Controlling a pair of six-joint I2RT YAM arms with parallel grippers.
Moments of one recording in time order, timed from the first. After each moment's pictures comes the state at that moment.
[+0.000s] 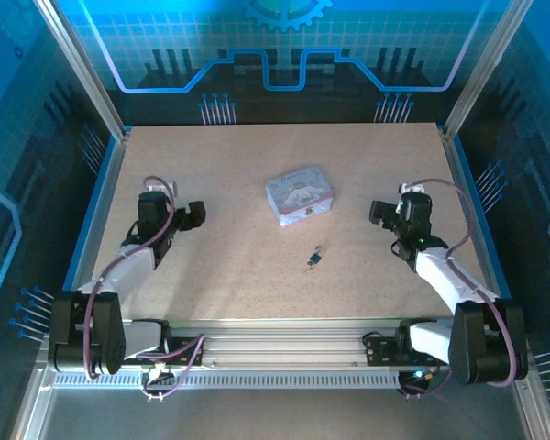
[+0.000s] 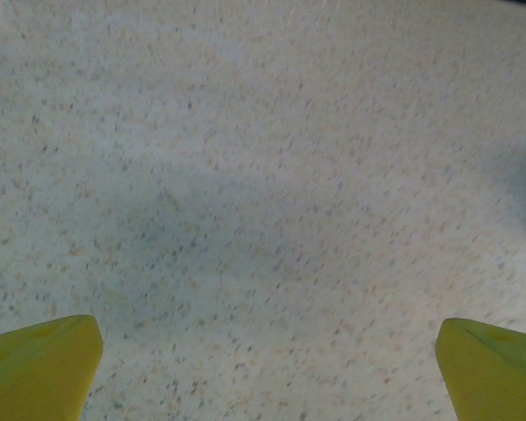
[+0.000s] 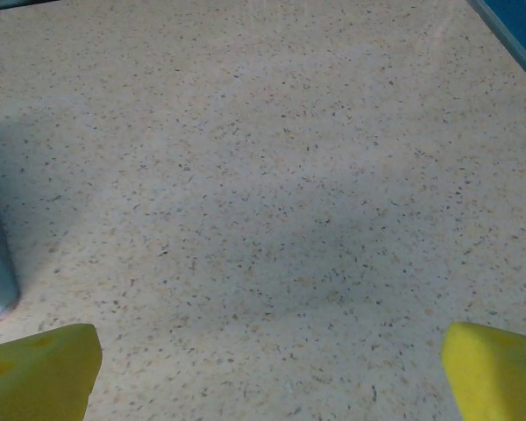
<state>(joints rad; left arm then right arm) 0.03 1.23 0.53 0.09 0.03 -0.20 0.04 1.19 0.54 0.05 0.17 0.18</state>
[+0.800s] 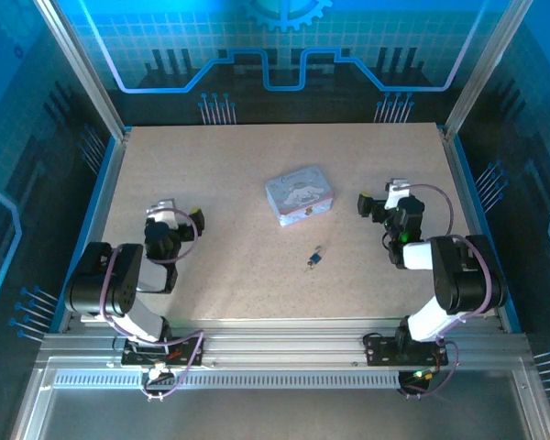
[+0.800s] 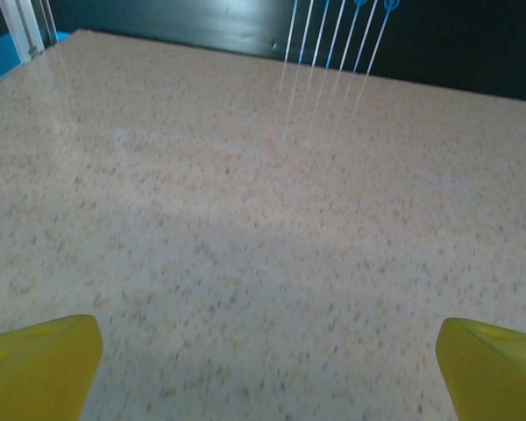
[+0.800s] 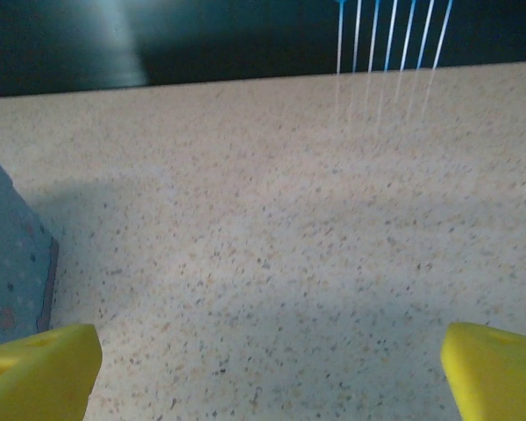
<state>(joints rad) 0.03 1.58 0.24 1.08 -0.05 -0.17 0.01 1.60 0.46 0.82 -0.05 0.06</state>
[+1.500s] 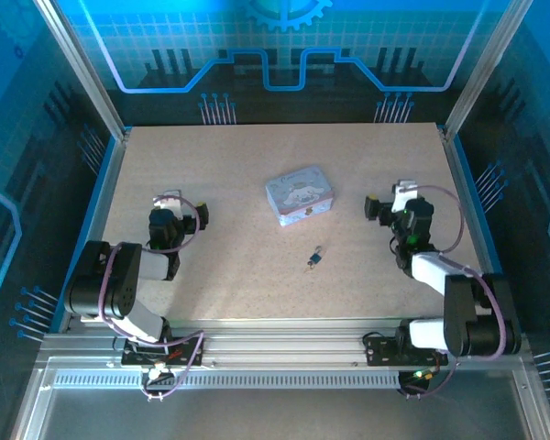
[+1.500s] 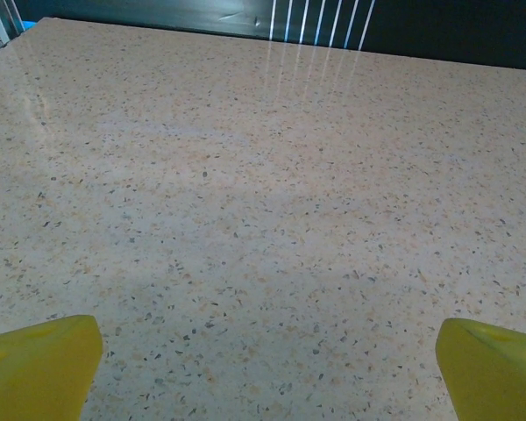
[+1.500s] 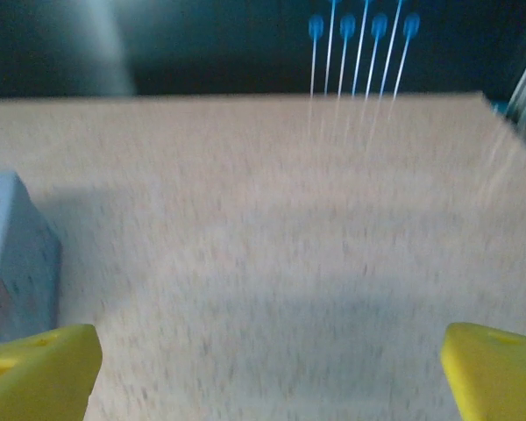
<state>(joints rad) 0.00 1.57 0.35 0.87 -0.06 -0.13 0.00 1.35 0.41 0.57 0.00 0.01</state>
